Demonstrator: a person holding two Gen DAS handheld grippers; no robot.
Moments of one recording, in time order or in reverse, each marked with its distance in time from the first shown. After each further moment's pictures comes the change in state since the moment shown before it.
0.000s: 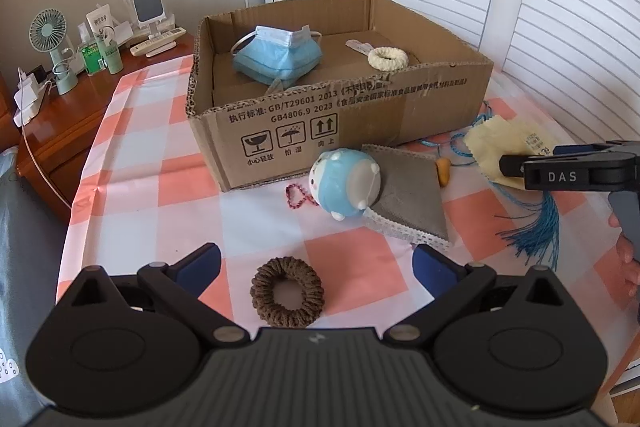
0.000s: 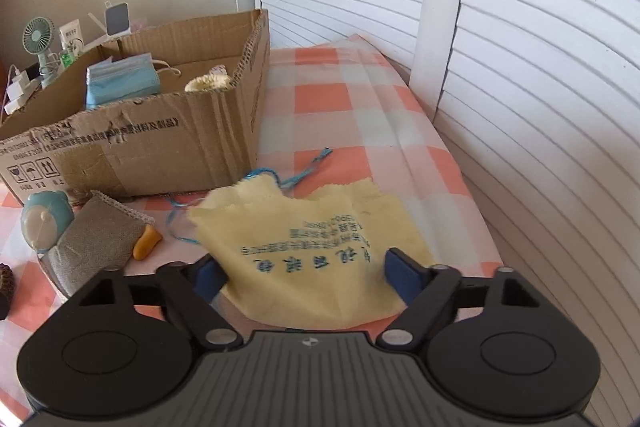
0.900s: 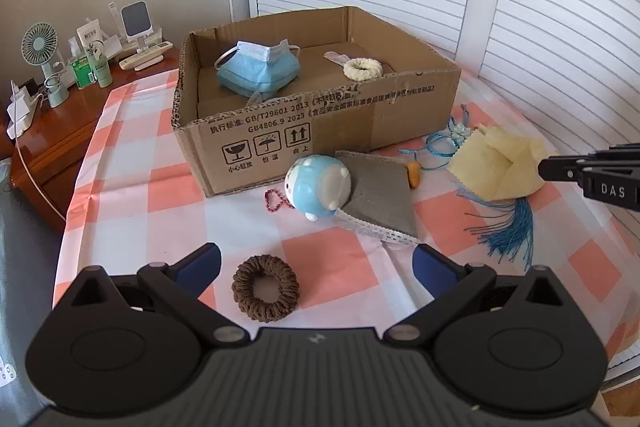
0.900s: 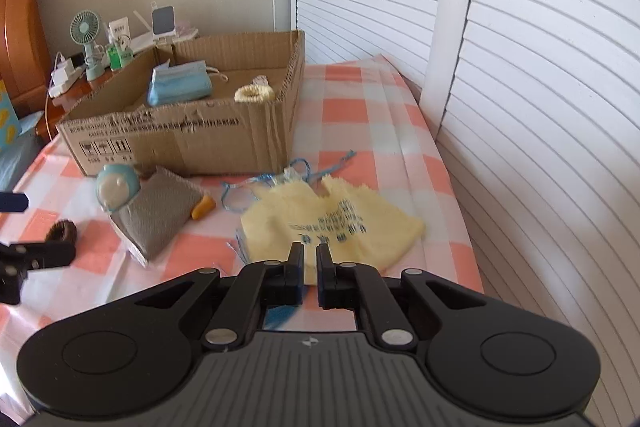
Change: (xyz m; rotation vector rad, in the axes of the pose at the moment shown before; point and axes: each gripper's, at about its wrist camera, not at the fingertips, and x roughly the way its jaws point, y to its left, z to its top) left arm -0.016 -0.011 -0.003 0.024 -0.029 -0.031; right arm -0.068 -0.004 -0.016 -0.083 -0.006 0.052
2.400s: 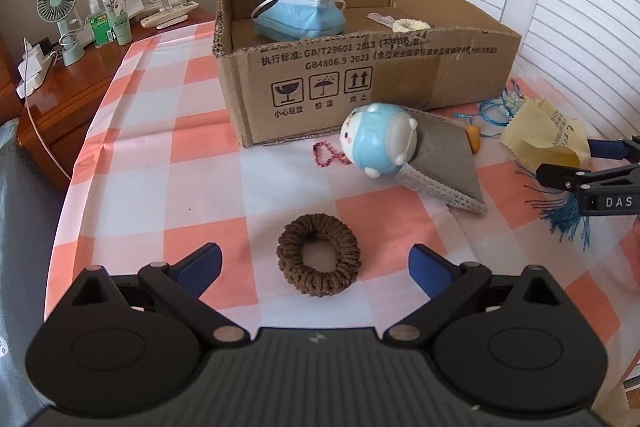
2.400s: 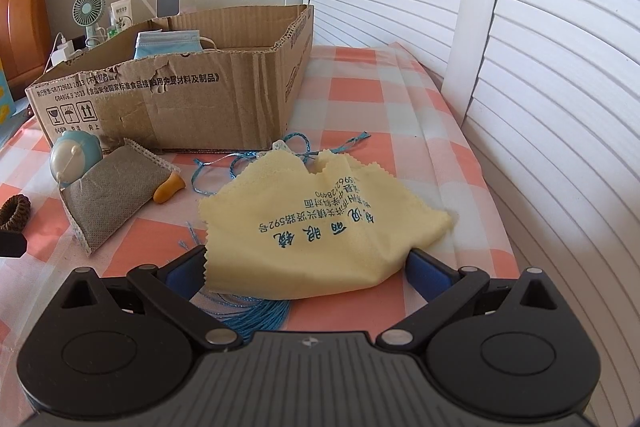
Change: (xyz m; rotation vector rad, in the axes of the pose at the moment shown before) left arm 0.029 0.030 -0.022 -0.050 0.066 0.034; right arm 0.061 -0.005 -0.014 -0.047 -0.030 0.031
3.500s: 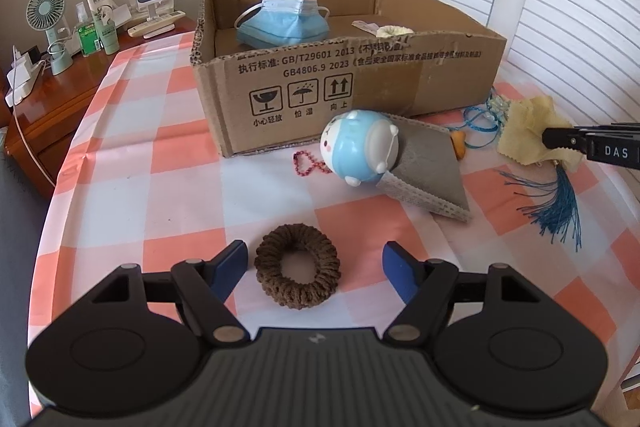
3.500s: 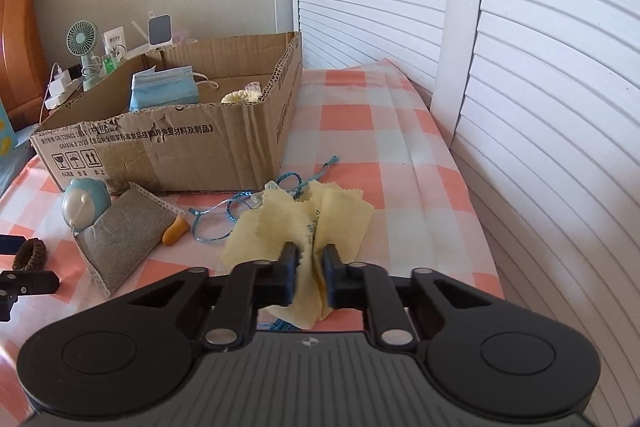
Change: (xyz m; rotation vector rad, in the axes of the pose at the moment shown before) left arm 0.005 -0.004 -0.001 -0.001 -0.035 -0.033; right arm -0.016 -0.008 0.020 0.062 -0.028 0.009
